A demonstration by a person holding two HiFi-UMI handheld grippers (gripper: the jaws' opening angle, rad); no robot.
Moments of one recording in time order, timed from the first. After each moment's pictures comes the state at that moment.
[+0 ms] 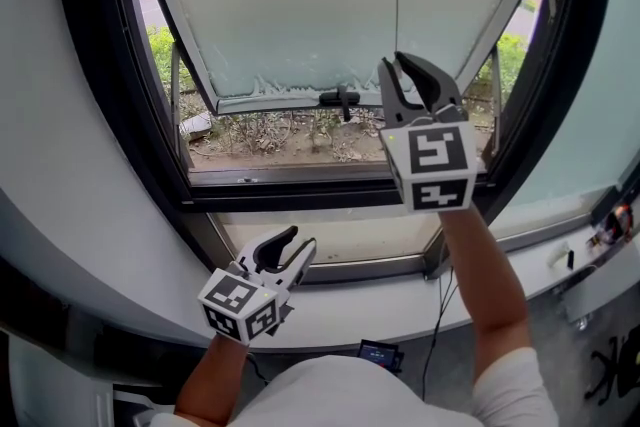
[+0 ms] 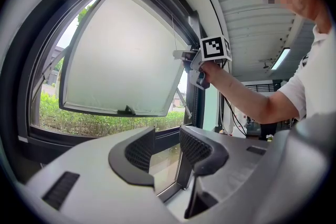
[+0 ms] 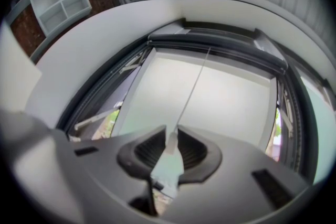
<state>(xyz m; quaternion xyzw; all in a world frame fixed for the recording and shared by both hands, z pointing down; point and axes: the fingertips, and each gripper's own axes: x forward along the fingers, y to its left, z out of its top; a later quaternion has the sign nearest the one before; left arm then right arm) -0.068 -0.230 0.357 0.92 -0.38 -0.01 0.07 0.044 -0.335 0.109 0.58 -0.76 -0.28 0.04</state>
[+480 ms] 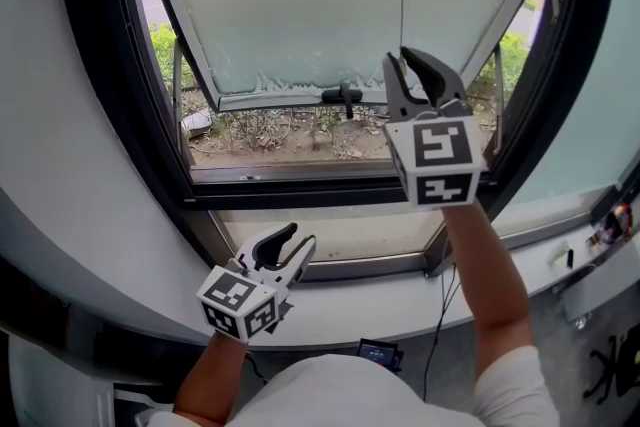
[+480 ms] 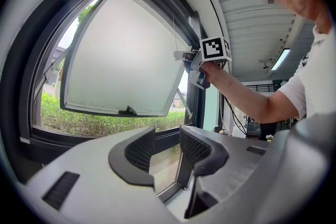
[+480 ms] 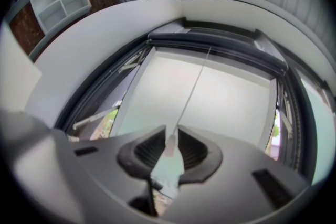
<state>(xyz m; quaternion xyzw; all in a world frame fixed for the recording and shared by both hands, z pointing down) -0.076 -0.231 0.356 0.92 -0.37 -0.01 0.07 0.043 -0.338 0.106 0.59 -0.76 -0.28 0.05</state>
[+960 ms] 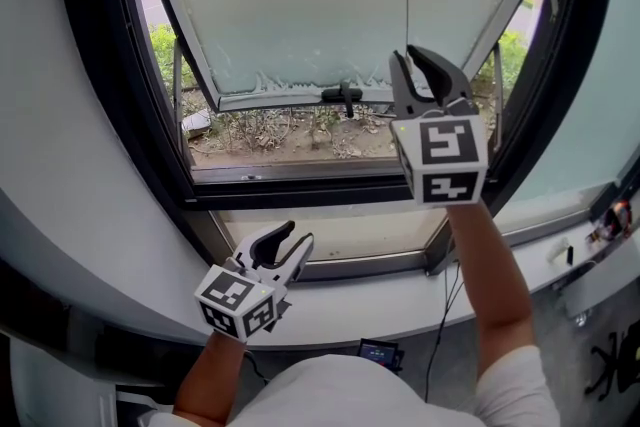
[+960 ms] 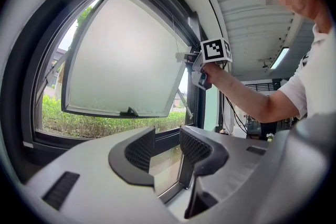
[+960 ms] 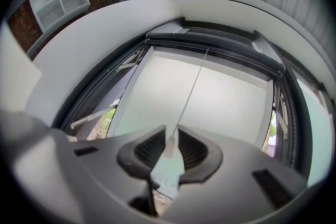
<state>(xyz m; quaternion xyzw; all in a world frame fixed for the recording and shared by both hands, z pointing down) -0.084 -0.231 0.353 0.92 -0.38 -0.01 0.07 0.048 -0.336 0.103 0.60 -0.75 -0.28 0.05</state>
